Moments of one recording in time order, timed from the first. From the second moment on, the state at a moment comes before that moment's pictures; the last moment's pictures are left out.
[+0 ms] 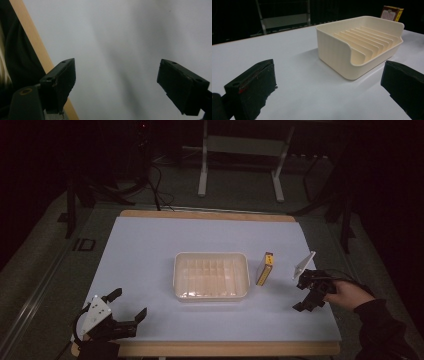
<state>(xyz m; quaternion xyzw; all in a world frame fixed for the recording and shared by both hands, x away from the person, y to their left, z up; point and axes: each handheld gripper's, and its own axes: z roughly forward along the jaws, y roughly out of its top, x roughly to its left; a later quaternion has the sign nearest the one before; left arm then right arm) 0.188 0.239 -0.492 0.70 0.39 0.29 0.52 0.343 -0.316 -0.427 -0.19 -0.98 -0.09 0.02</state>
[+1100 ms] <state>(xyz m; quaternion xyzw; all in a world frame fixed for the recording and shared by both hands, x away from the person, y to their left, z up) 0.189 0.239 -0.492 0.70 0.39 0.28 0.53 0.335 -0.279 -0.429 -0.10 -0.99 0.00 0.08</state>
